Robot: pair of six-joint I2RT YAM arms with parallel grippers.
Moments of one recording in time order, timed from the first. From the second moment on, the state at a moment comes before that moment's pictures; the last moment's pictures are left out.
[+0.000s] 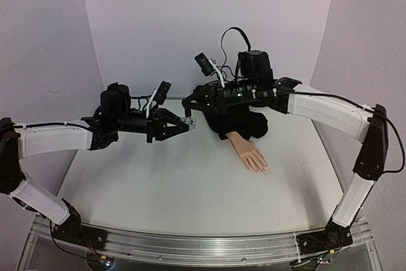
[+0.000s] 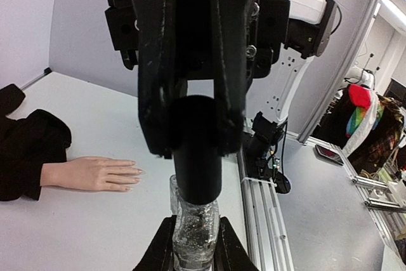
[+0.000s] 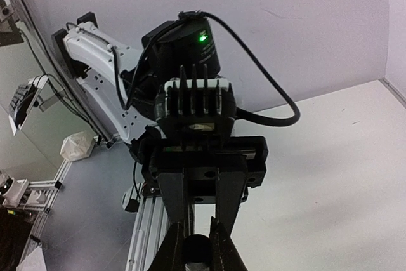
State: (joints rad) left arm -0.68 1.41 0.90 0.42 0.93 -0.21; right arm 0.79 1.77 1.64 -0.17 -0.87 0.09
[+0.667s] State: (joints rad) left arm -0.67 1.40 0.86 0.52 0.71 -0.23; right arm 0.79 1.76 1.43 0.29 -0.68 0.31
